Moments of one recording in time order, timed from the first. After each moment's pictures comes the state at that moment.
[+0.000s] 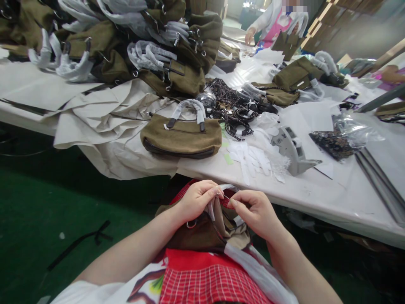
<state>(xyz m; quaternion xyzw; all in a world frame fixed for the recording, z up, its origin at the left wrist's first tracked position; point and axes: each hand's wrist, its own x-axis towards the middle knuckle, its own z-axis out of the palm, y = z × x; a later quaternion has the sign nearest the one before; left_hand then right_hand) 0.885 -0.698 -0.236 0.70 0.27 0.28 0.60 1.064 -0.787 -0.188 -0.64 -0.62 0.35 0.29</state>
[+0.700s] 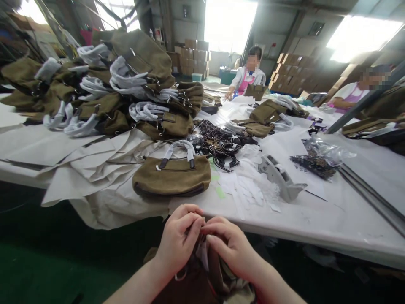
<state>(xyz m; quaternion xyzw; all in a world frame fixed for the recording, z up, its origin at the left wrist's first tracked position) 0.876 -0.688 -0.203 0.79 0.33 0.39 0.33 1.042 -0.763 -0.200 -0.53 -0.60 0.41 0.43</state>
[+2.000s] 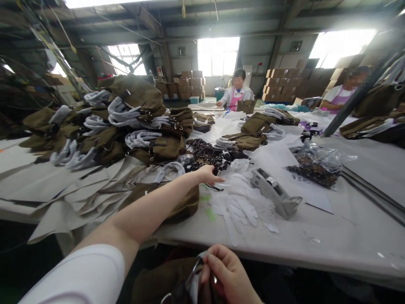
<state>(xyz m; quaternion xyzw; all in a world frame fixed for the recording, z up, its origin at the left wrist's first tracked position) 1.074 -0.488 -0.169 0.90 0.39 0.02 0.20 1.057 -0.762 -0.252 -0.37 -0.24 0.67 0.59</state>
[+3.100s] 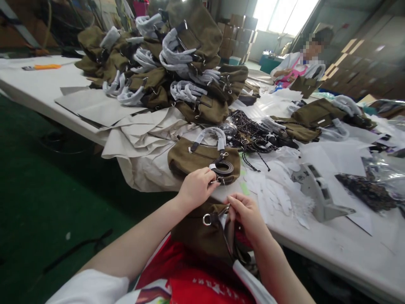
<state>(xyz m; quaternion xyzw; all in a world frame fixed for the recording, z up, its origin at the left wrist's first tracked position) 0.857 -0.617 -0.205 0.87 0.43 0.21 0.13 1.025 -0.703 -0.217 -0.55 -0.38 0.60 0.45</state>
